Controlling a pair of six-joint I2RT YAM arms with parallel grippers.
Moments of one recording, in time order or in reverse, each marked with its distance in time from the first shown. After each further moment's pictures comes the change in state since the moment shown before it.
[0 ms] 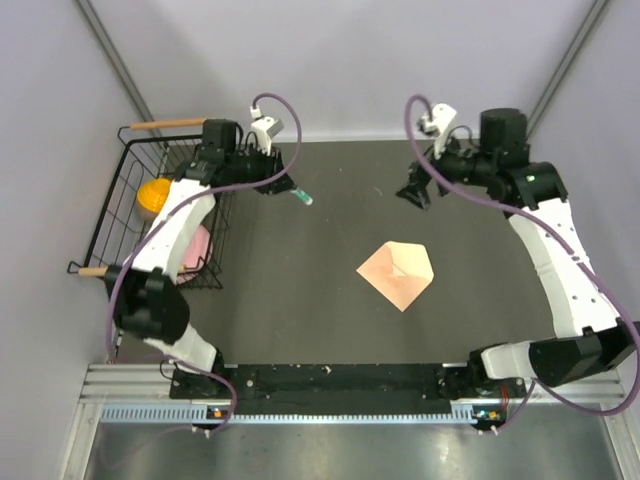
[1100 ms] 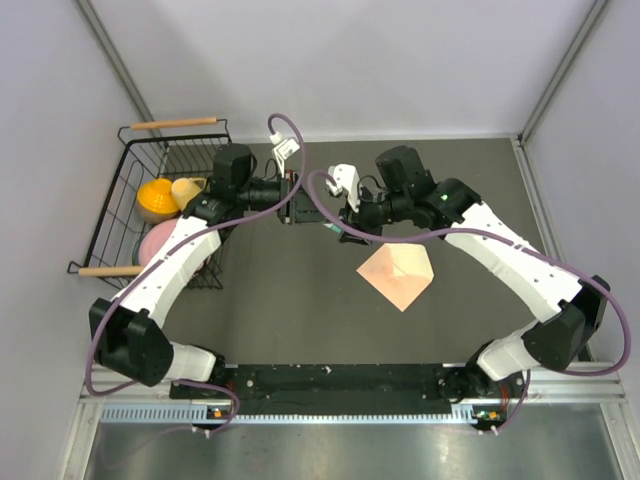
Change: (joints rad) left arm -0.166 -0.284 -0.314 0.341 0.393 -0.598; right arm 0.507 0.121 -0.077 0.021 0.106 -0.016
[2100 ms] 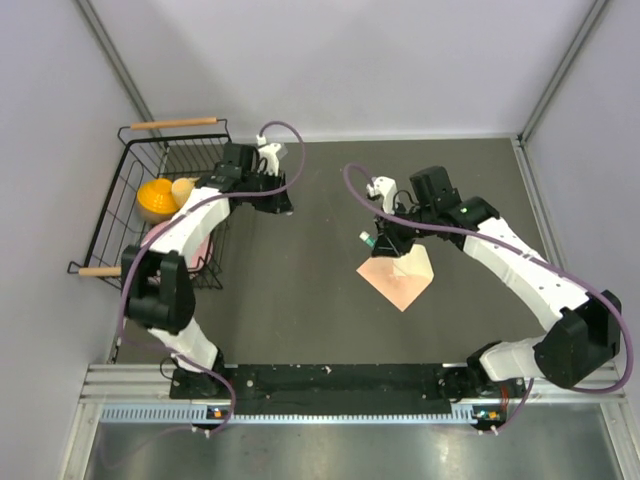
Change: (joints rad) left arm 0.137 0.262 0.117 -0.233 -0.546 0.436; right arm -0.211 -0.115 -0.323 0.055 -0.042 0.125
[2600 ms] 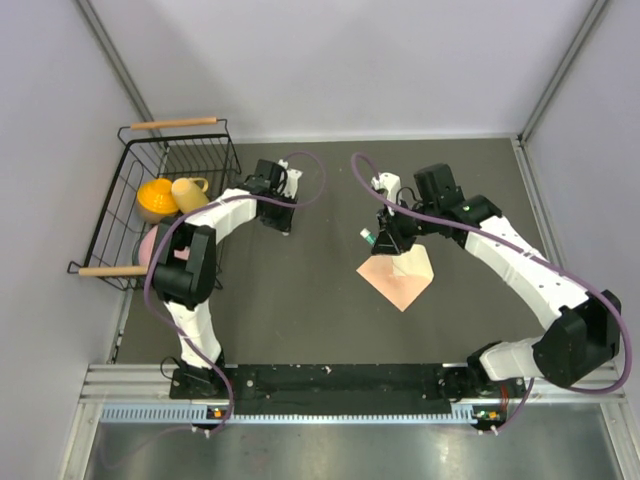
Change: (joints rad) left arm -0.080 0.260 -0.008 -0.008 -0.356 0.105; right arm -0.037 0.003 -0.003 0.018 -0.065 0.079
